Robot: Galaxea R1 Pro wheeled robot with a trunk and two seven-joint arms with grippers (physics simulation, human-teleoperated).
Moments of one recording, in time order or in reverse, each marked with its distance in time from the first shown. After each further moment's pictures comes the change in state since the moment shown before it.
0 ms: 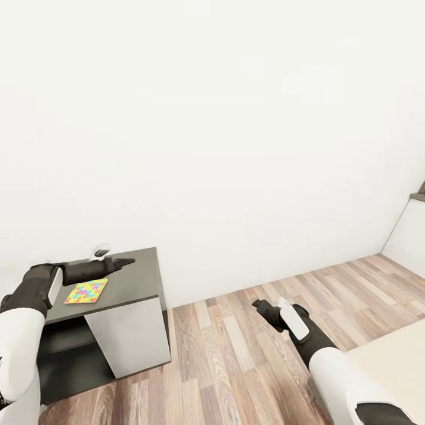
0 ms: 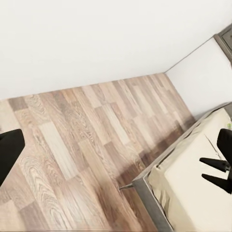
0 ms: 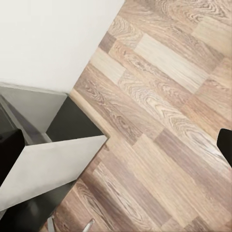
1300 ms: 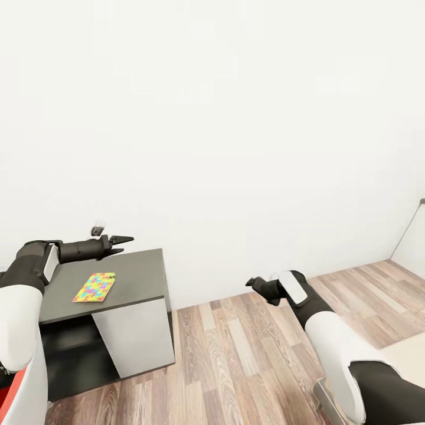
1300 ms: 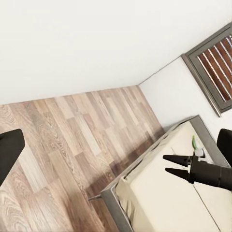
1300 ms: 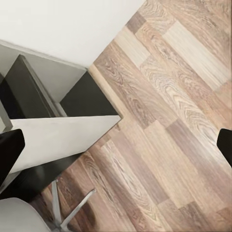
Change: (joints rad) left arm -0.127 0.014 0.001 0.000 0.002 0.182 -0.089; right arm -0.176 -0.001 0.001 0.001 0.002 0.270 -0.065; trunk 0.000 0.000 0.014
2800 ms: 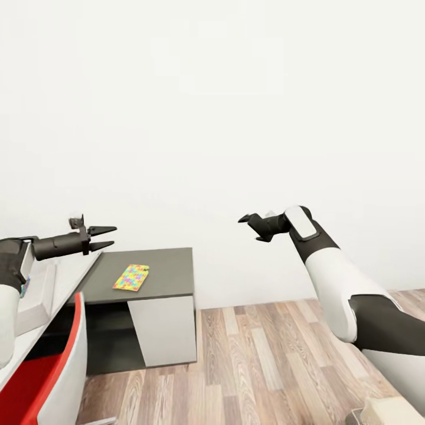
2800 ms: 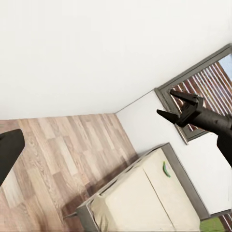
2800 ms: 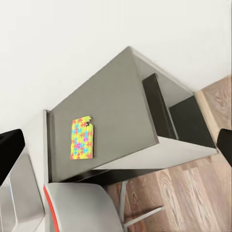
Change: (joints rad) left arm -0.013 0.089 0.006 -0.008 0.003 0.104 -0.257; right arm -0.349 0.000 -0.009 -0.019 -0.156 0.142 -0.006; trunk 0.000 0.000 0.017
